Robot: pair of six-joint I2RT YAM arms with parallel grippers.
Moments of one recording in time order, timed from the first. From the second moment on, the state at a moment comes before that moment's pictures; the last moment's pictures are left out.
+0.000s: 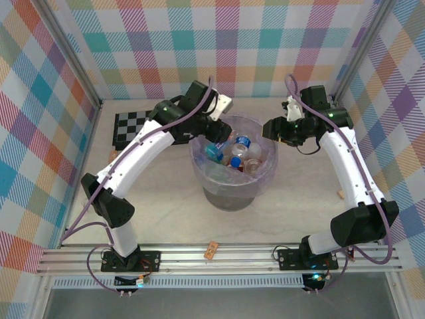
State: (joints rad) left arm -0.71 1.78 2.05 -1.08 0.08 -0.06; right arm 0.18 1.46 1.60 -1.14 -0.48 0.32
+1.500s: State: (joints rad) left arm 0.11 1.10 1.15 -0.99 0.06 -0.41; right arm 0.18 1.46 1.66 -1.10 -0.49 0.33
